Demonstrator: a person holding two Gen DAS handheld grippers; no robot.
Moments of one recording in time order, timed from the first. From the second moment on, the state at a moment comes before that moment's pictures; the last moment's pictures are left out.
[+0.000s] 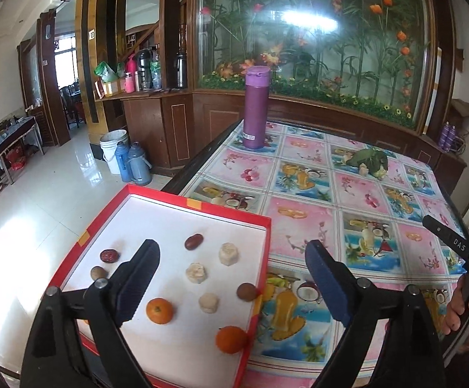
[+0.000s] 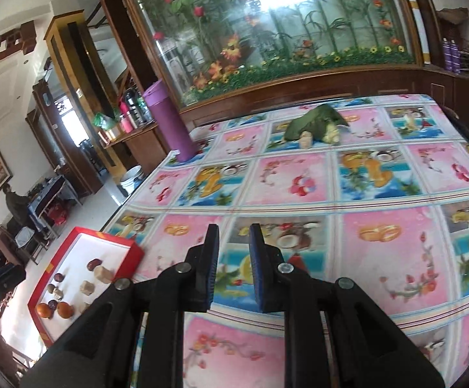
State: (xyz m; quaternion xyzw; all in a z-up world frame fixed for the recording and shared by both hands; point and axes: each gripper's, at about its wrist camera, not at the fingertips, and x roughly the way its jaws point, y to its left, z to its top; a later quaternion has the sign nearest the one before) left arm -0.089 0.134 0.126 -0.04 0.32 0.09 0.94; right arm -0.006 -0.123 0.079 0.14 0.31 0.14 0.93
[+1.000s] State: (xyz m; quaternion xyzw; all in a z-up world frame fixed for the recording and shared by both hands) left arm -0.075 0.051 0.134 0.00 0.28 0.06 0.96; right arm -0.086 -0.170 0.114 0.14 0.26 0.09 0.95
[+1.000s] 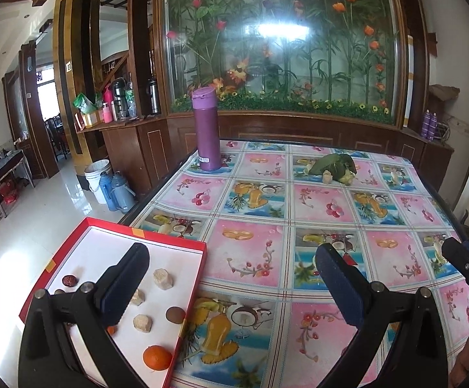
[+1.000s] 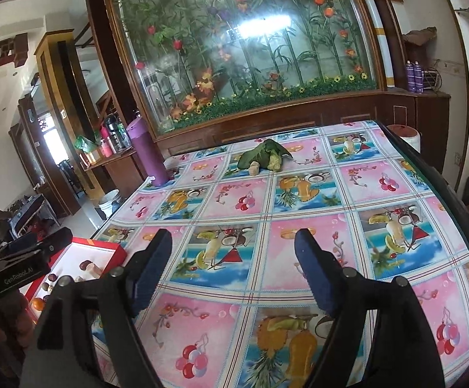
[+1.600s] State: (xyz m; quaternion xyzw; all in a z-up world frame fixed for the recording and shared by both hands) left arm -0.102 0.066 0.135 0.01 0.27 0.04 0.96; right arm -0.121 -0.138 0.137 0.12 0.21 0.09 0.97
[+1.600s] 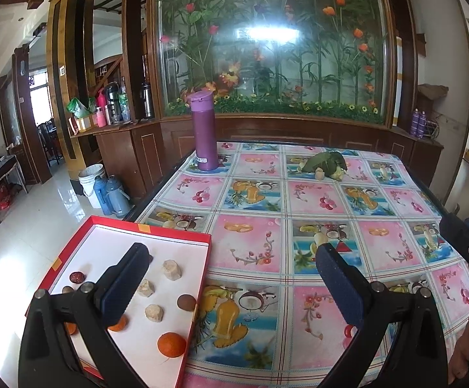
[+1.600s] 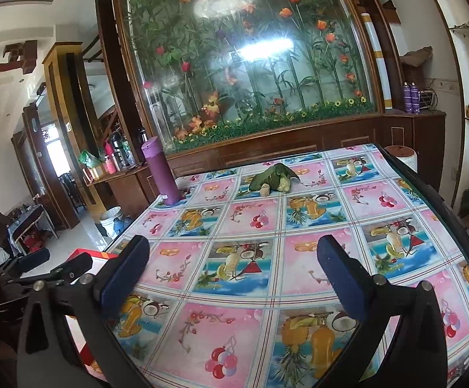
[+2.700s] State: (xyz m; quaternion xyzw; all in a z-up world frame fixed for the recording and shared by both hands) left arm -0.157 0.225 0.129 -0.02 0.25 0.22 0.94; right arm -0.130 0.070 0.135 0.00 0.22 0.25 0.94
